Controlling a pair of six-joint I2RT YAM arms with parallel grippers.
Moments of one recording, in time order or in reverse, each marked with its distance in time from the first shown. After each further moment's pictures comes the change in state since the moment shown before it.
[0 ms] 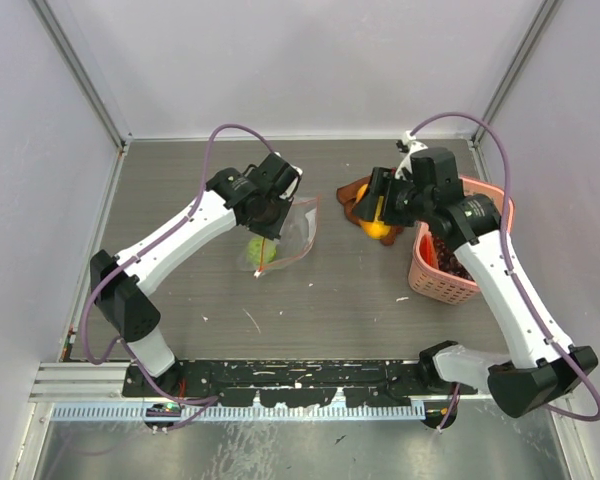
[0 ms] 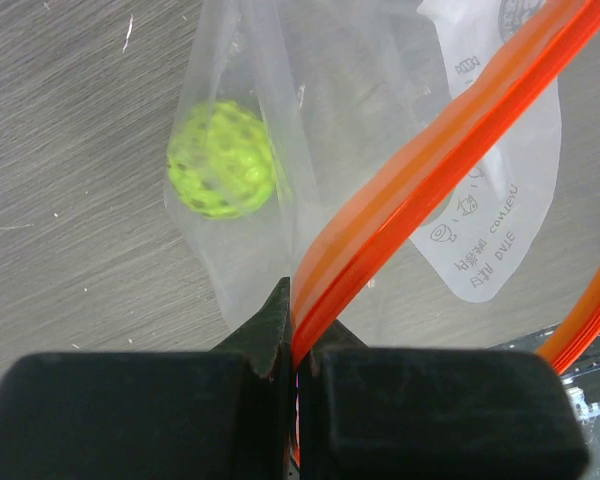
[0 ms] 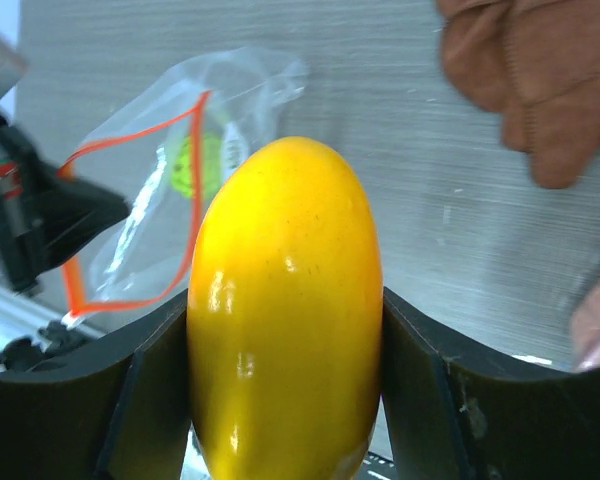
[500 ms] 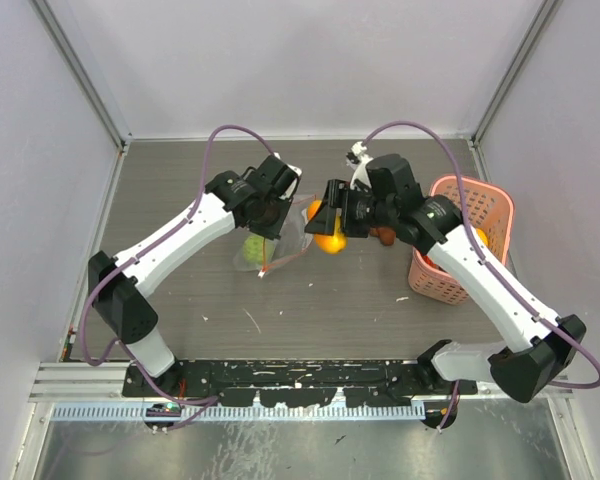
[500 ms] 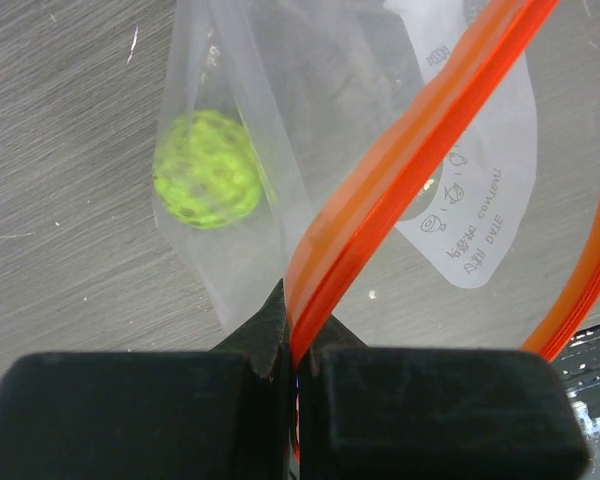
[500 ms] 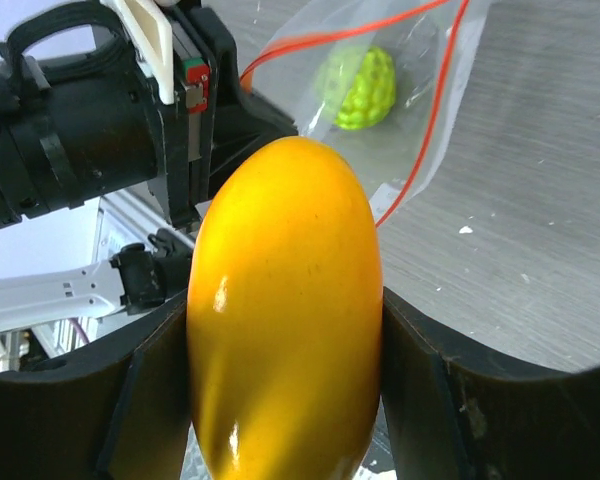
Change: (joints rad) left arm 0.000 -0.016 -0.040 0.043 -0.013 0.000; right arm 0.247 0.071 -0.016 0.130 -0.165 0.159
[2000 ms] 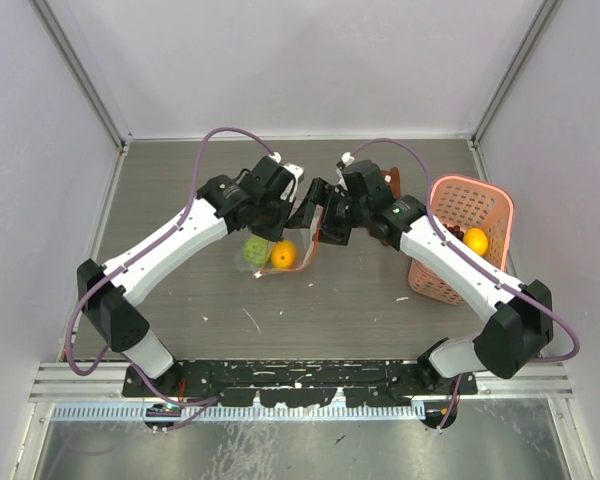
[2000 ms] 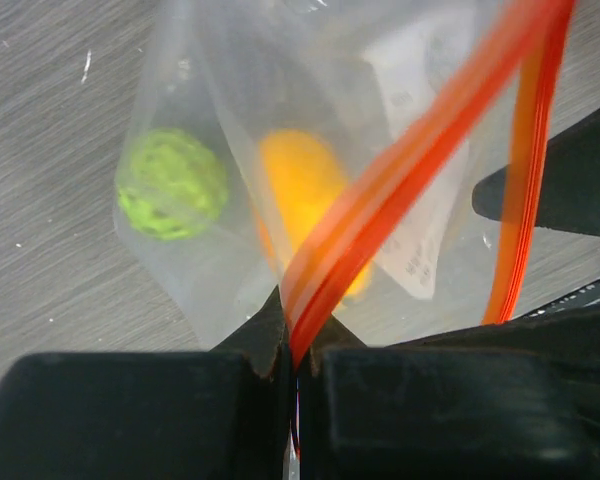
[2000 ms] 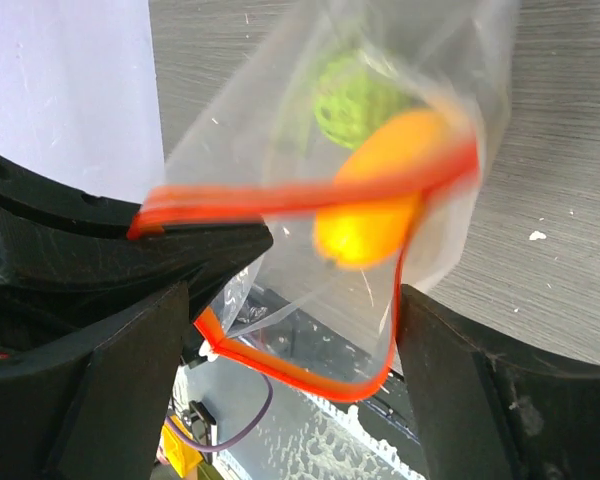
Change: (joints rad) left arm -0.027 -0.063 -0.032 0.055 0.065 -0.002; right arm 0.031 0.150 -0.124 0.231 -0.024 0.293
